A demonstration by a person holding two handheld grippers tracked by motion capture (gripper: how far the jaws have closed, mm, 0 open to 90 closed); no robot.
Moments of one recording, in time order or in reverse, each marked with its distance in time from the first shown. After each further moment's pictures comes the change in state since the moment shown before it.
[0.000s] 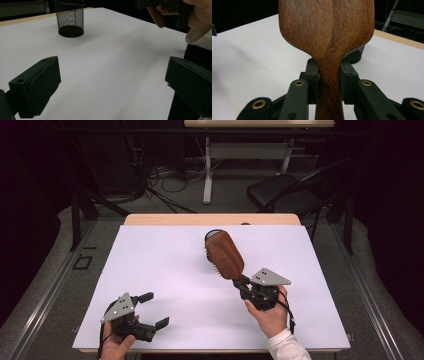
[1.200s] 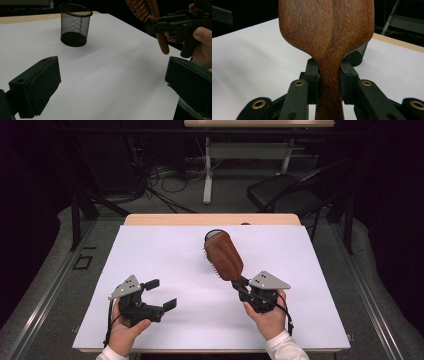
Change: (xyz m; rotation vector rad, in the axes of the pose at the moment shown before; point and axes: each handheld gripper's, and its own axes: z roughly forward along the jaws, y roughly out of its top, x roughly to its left) left arm 0.007 0.045 0.024 -0.007 0.011 -0.142; right arm 0.005 -0.005 0.000 -0.037 -0.004 -0.009
